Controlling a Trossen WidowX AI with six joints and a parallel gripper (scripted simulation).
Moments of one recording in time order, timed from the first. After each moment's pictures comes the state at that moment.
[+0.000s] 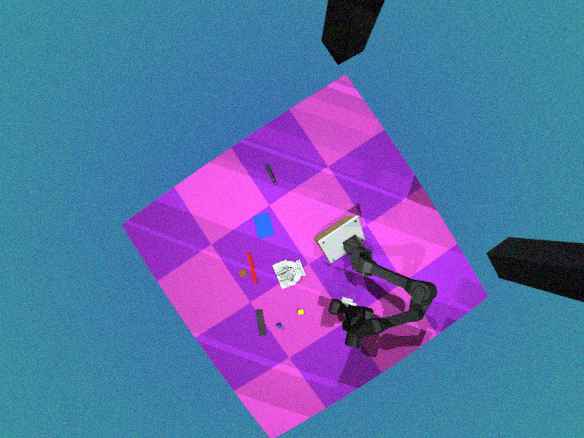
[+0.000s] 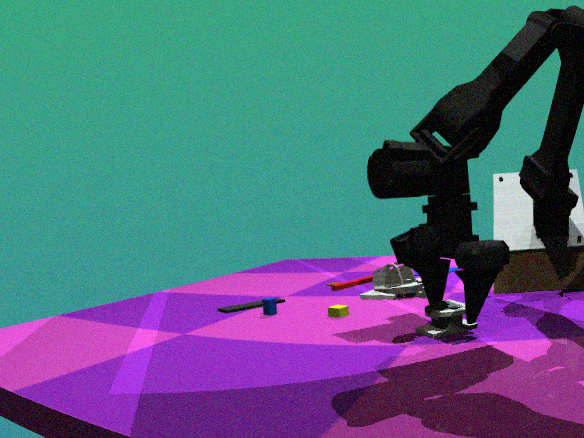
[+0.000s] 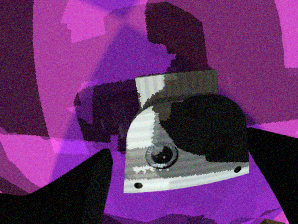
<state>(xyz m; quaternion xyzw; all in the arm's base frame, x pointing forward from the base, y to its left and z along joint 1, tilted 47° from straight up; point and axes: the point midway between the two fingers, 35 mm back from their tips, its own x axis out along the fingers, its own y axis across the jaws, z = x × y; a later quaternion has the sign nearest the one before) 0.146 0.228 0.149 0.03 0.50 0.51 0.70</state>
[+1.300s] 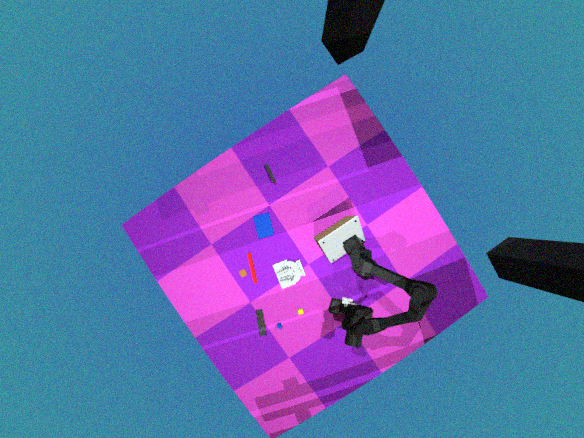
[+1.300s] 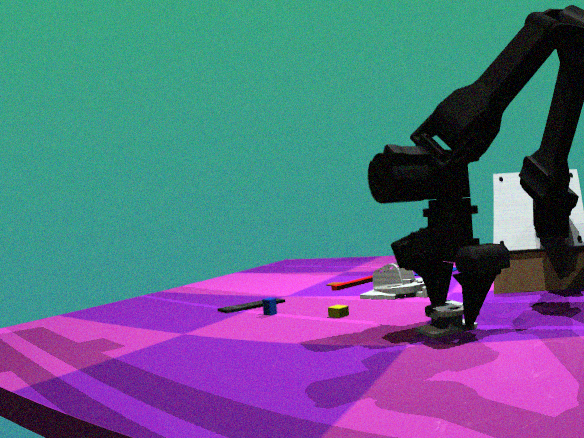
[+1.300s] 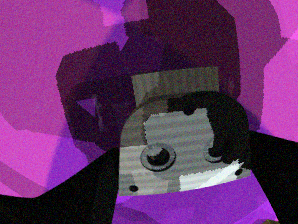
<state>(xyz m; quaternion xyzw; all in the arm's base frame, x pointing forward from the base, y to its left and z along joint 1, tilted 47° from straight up) 0.145 0.230 0.144 0.03 0.50 0.51 0.70</state>
